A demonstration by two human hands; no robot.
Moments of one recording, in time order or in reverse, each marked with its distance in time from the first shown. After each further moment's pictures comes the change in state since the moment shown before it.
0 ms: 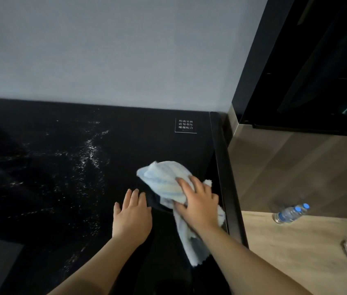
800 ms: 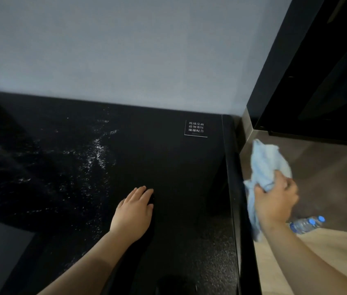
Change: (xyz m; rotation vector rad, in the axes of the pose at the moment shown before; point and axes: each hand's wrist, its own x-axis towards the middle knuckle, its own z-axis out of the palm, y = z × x) left_hand 0.023 -0.011 -0.014 -0.129 0.019 0.065; right_hand 0.033 0.109 -0.056 0.128 0.373 0.632
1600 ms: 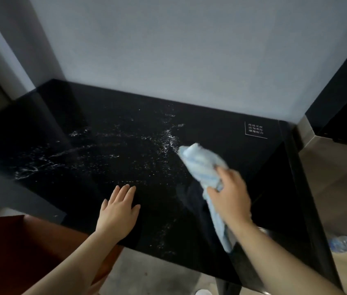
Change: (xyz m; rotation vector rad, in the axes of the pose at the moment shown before) left_hand -0.102 -0.205 -0.051 -0.012 0.070 -0.223; right_hand -0.209 -0.170 0.041 0.128 -0.313 -0.558
